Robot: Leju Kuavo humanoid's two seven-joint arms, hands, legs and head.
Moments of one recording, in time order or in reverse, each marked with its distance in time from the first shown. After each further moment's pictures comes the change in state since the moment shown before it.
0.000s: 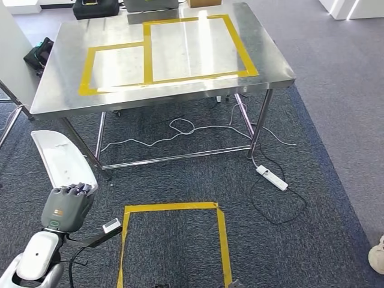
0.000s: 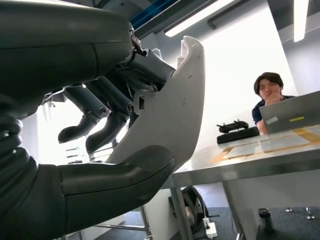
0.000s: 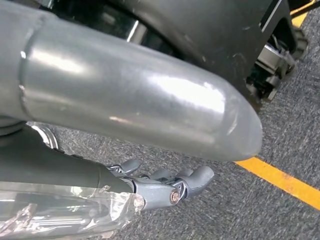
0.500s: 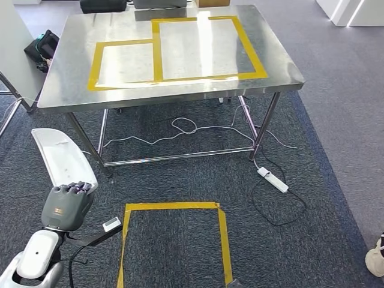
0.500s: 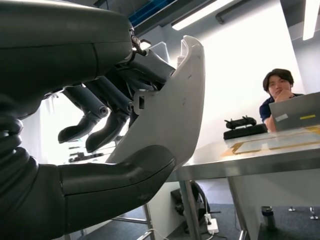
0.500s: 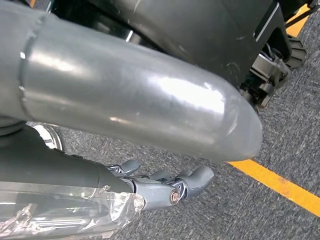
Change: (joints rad) left arm -0.004 -0.003 -0.001 0.000 0.000 0.004 0.000; right arm -0.004 0.000 0.008 0.000 0.003 -0.001 0.001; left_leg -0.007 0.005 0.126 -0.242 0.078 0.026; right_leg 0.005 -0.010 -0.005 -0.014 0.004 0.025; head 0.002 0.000
